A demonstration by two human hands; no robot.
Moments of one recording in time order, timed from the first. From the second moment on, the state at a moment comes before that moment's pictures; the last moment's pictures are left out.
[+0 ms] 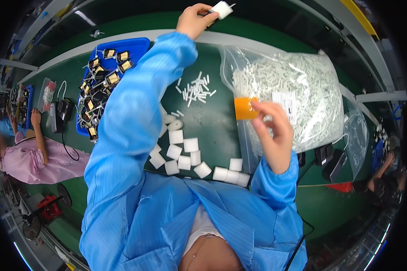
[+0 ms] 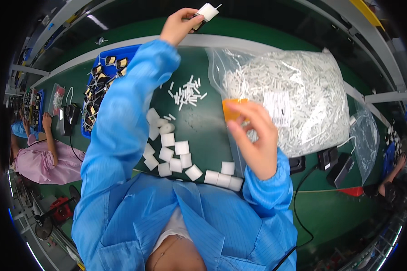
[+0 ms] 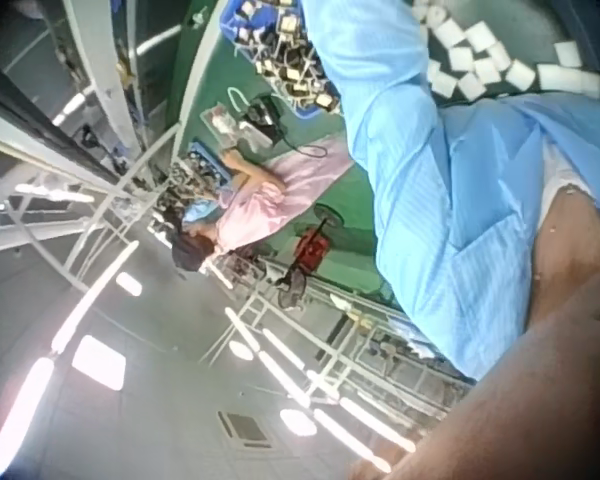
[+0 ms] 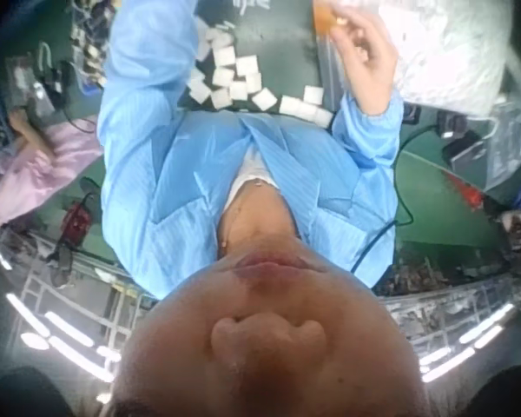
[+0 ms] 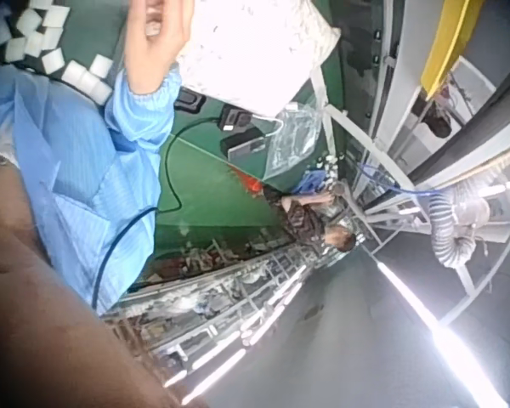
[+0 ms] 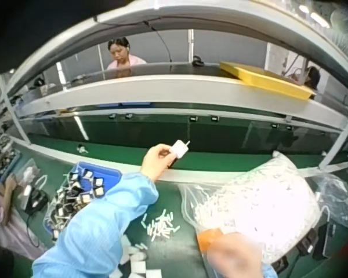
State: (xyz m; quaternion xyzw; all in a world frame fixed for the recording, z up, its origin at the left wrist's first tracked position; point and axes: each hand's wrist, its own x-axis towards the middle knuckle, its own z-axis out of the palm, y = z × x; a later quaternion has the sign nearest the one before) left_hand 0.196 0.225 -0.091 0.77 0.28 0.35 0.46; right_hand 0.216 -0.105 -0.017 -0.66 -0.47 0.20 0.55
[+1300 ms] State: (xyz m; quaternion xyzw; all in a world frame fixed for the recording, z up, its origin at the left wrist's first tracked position) left_hand -0.031 0.249 -0.070 0.91 0.39 0.09 0.05; right_hand 0.185 -0.037 -0.083 -0.68 -0.68 0.08 0.27
